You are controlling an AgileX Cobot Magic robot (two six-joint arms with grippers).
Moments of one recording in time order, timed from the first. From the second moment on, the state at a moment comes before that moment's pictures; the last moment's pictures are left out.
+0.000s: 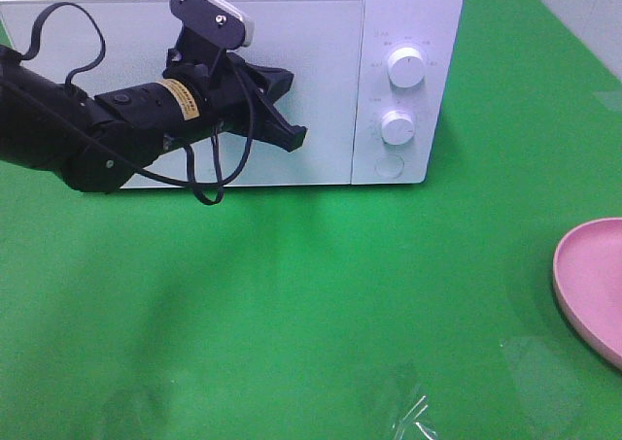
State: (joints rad) left arm -0.55 2.01 -1.03 0.21 -0.68 0.03; right arm 0.06 -0.01 -0.51 0.01 1.02 0.01
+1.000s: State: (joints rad) left arm -0.65 1.58 -0.87 0.04 0.56 0.01; right arm 0.06 -0.01 -0.51 0.01 1.02 0.01
